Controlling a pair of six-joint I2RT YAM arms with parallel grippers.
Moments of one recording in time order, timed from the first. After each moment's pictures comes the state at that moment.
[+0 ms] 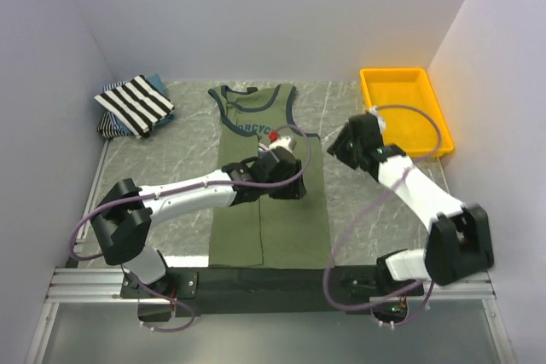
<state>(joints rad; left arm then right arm) -1.00 1.59 1.14 -0.29 -0.12 -0.84 0.32 1.29 0.89 -0.38 0.13 0.82</state>
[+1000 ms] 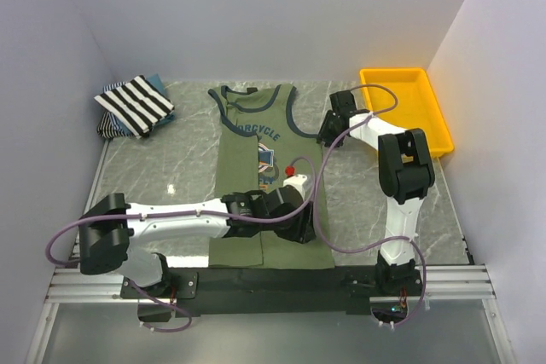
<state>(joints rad) -1.25 1.47 1.01 -0.29 -0.06 -0.88 0.22 2.04 1.41 -0.37 -0.03 0.61</state>
